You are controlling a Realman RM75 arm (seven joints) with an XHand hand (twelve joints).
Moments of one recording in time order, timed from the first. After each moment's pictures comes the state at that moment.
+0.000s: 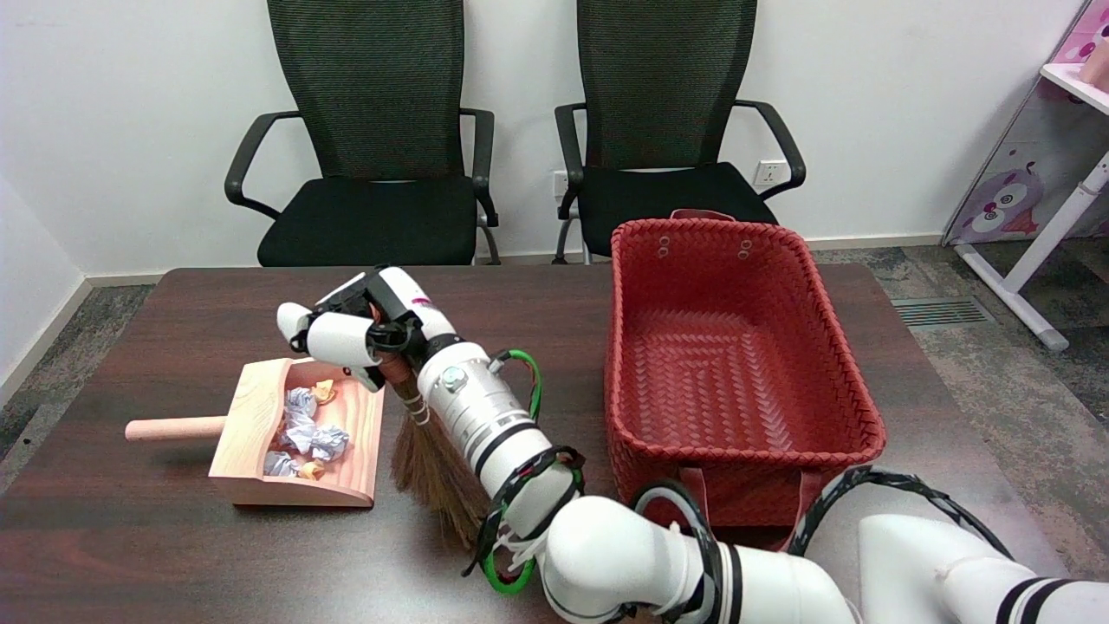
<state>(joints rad) 0.42 -1.52 0.51 -1.45 -1.20 0.81 -0.17</state>
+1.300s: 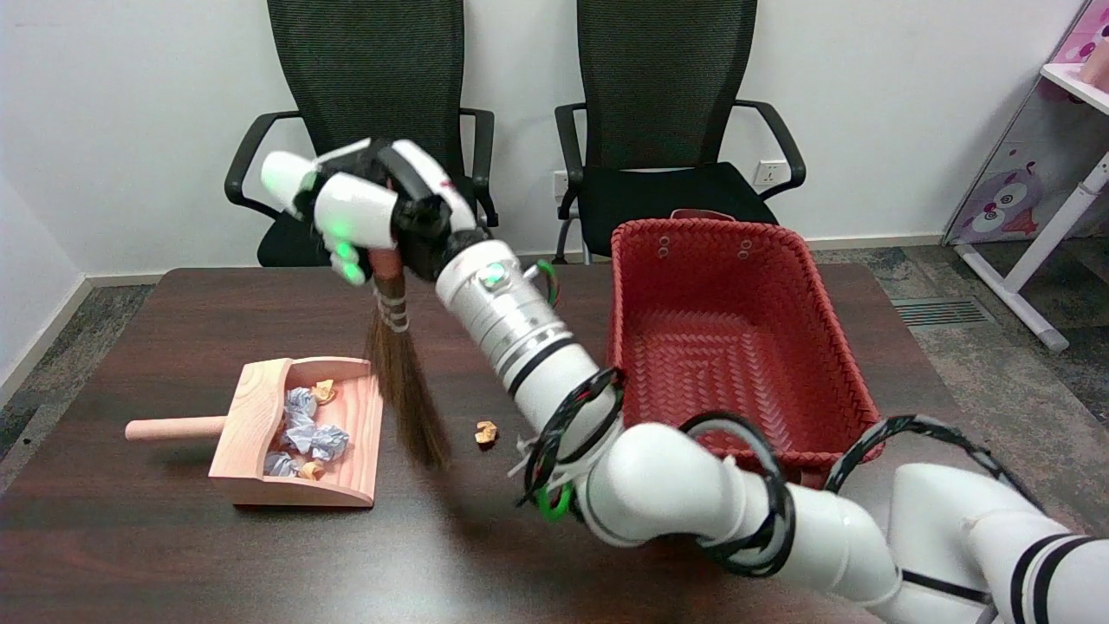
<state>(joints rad) 0.51 -1.39 0.57 -1.66 -1.23 0.74 0.06</state>
